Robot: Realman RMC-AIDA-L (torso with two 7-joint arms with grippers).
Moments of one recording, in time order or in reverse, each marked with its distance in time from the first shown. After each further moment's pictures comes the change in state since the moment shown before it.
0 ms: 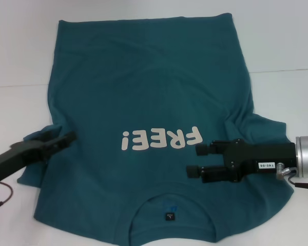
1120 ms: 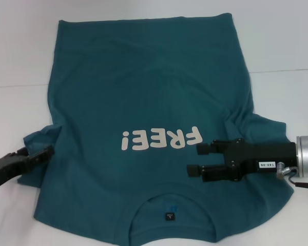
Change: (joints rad) left arm 0.034 -0.006 -0.015 0.000 0.038 -0.168 0.001; right arm -0.001 -0.001 0.001 0.002 0.002 0.008 0.002
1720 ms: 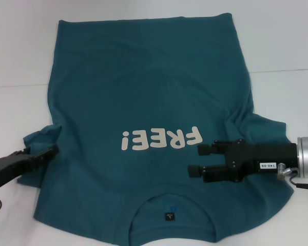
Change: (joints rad) left arm -0.013 -0.004 0.010 -0.004 0.002 -0.002 -0.003; right arm -0.005 0.000 0.000 0.000 0.000 0.002 -0.001
